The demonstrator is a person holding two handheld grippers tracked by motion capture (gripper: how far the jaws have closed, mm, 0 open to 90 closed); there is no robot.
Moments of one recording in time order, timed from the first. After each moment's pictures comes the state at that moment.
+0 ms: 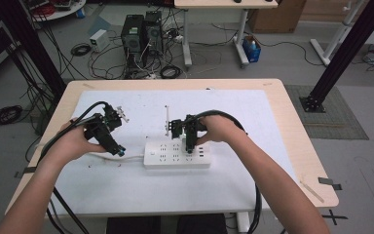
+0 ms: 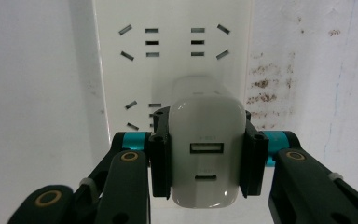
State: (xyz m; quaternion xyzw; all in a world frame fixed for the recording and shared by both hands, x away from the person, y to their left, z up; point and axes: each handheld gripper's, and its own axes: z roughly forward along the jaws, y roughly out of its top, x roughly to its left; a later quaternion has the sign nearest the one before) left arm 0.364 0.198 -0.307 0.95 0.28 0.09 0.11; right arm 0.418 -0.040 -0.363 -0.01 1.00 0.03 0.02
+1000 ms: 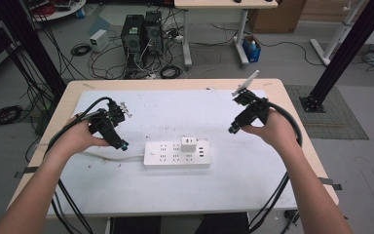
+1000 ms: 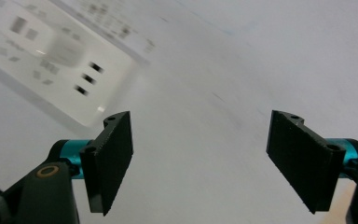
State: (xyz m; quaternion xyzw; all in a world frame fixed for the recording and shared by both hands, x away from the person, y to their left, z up) left arm 0.388 0.198 -0.314 0.95 0.28 0.09 0.11; right arm 0.415 -0.212 -0.289 0.46 0.88 0.13 0.07
